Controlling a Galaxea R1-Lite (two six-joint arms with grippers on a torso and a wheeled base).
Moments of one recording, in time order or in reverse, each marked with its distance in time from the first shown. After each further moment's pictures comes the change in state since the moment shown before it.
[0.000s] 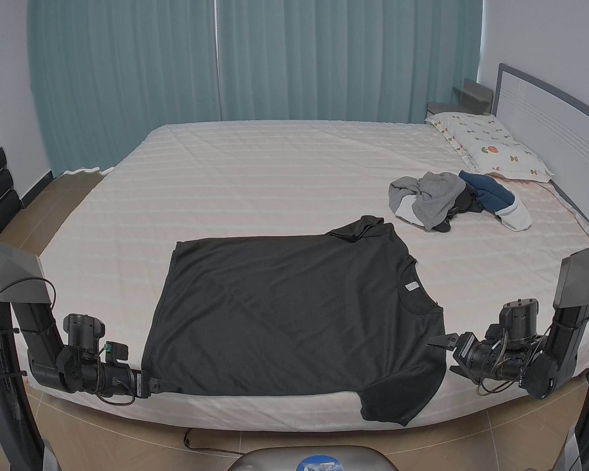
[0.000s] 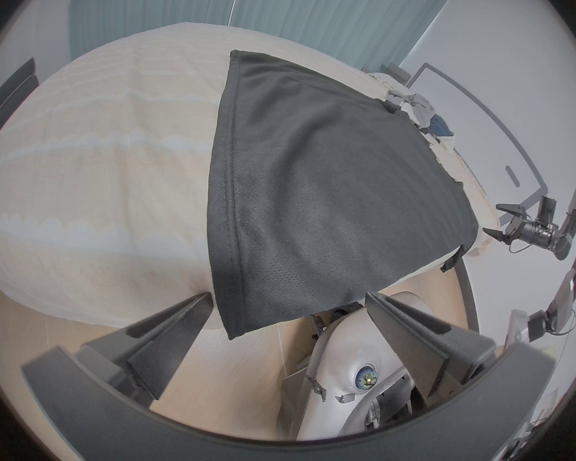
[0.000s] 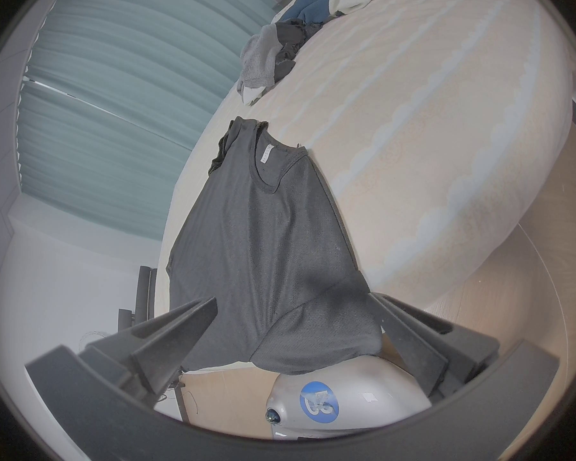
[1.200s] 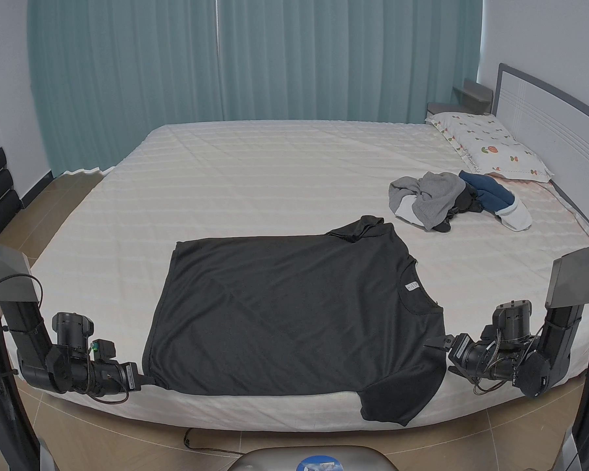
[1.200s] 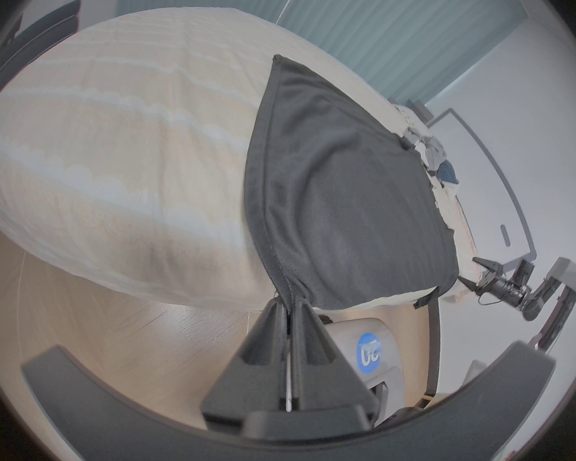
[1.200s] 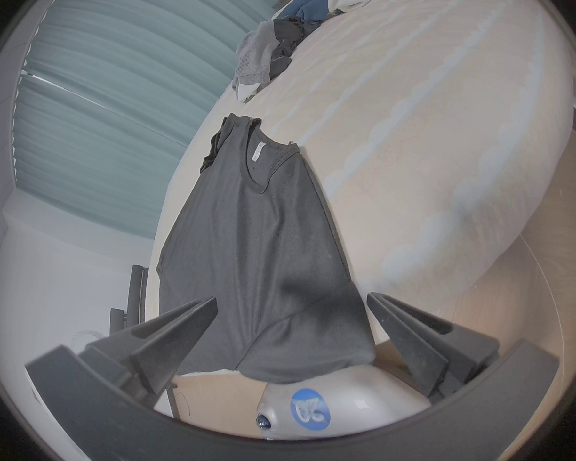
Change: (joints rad) left arm 0.040 -0.060 0.050 -0.006 -0.055 -0.231; right arm 0.000 0.051 -0.044 0.013 -0.025 -0.023
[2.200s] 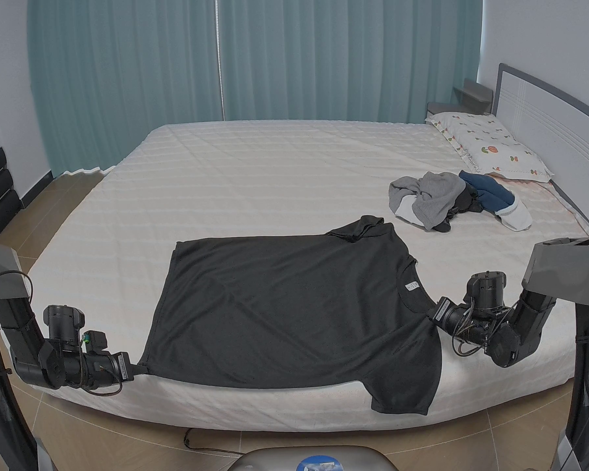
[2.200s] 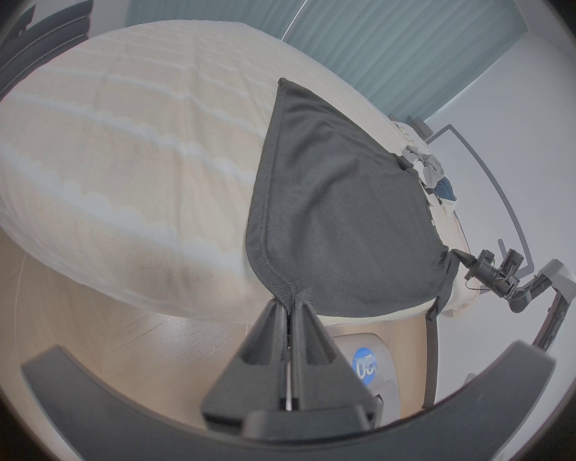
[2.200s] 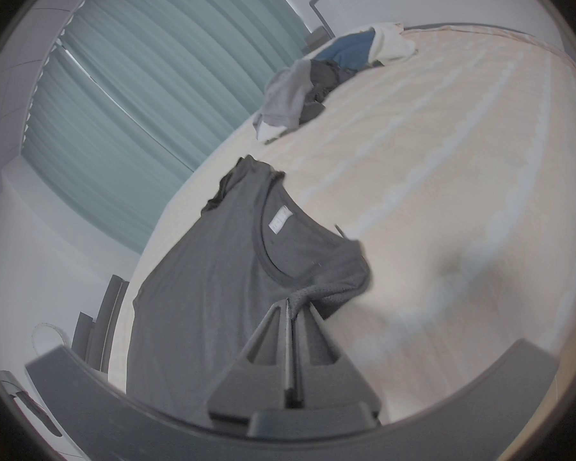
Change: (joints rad) left arm 0.033 -0.048 -0.009 -0.007 -0.011 -0.036; right arm 0.023 0.114 -0.380 0.114 -0.206 -0.116
